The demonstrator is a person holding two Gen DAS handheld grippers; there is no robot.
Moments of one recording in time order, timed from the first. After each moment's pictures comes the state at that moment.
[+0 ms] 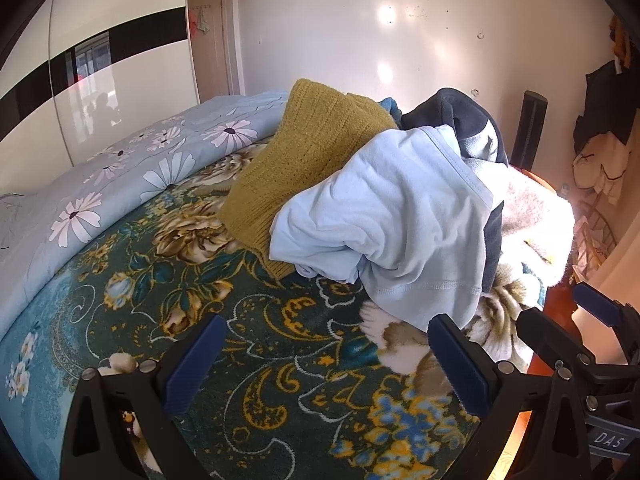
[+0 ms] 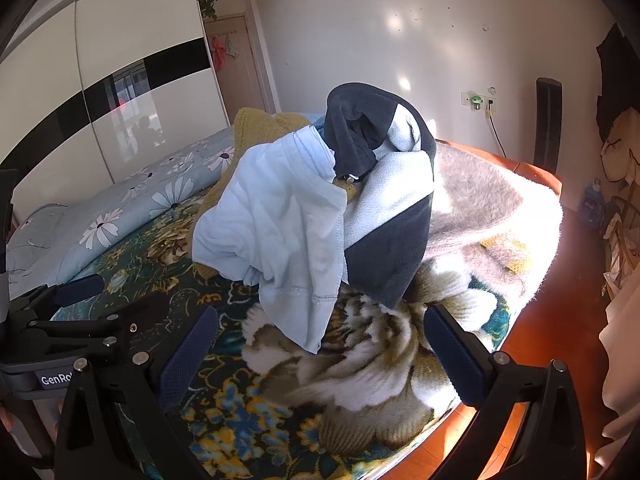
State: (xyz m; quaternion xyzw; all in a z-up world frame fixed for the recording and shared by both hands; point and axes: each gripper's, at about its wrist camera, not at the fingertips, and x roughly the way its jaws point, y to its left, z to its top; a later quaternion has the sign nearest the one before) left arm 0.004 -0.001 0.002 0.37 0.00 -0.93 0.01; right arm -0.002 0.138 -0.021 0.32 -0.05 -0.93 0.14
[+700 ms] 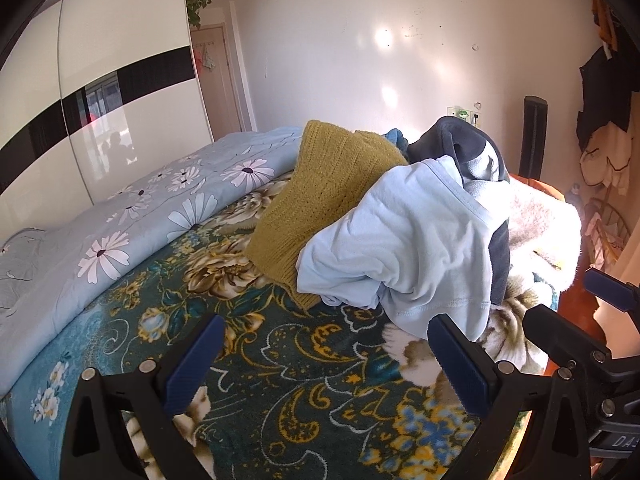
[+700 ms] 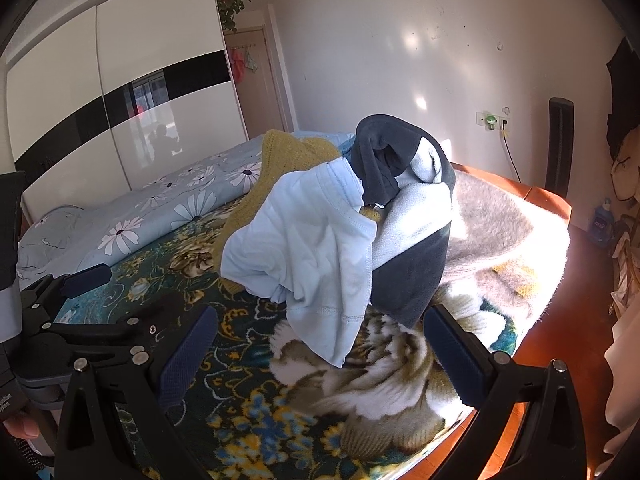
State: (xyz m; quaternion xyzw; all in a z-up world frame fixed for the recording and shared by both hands) left arm 0.022 -0.001 0.028 0.31 -0.05 -0.95 0.03; right arm 0.011 0.128 0.002 0.29 -0.04 -0.94 0.17
